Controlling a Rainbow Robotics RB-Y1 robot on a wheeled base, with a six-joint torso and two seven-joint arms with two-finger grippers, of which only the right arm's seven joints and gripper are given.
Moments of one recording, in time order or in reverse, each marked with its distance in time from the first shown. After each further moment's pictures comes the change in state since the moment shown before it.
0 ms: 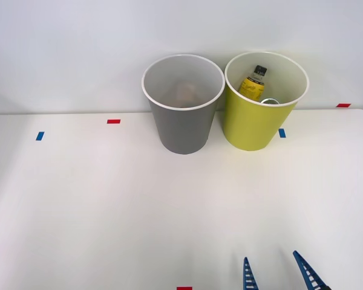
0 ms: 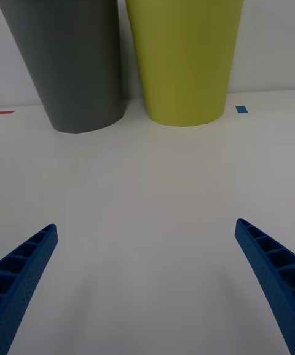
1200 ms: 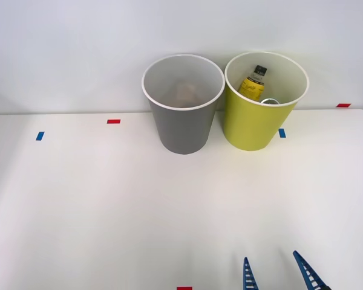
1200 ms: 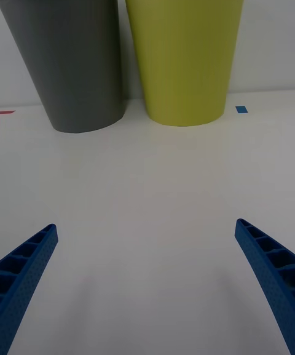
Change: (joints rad) arm 0.000 0.000 0.000 0.000 0.000 0.000 0.000
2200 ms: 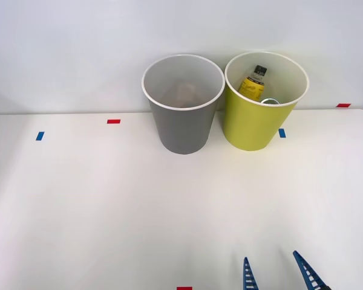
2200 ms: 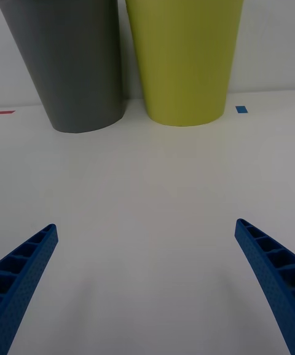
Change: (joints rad) arm 0.000 0.000 0.000 0.000 0.000 0.000 0.000
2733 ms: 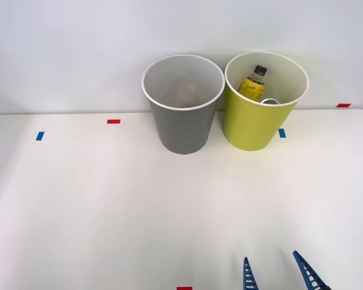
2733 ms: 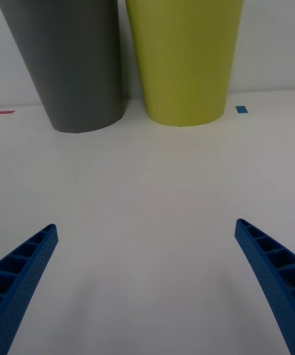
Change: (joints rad) arm 0.000 0.000 0.000 0.000 0.000 0.000 0.000
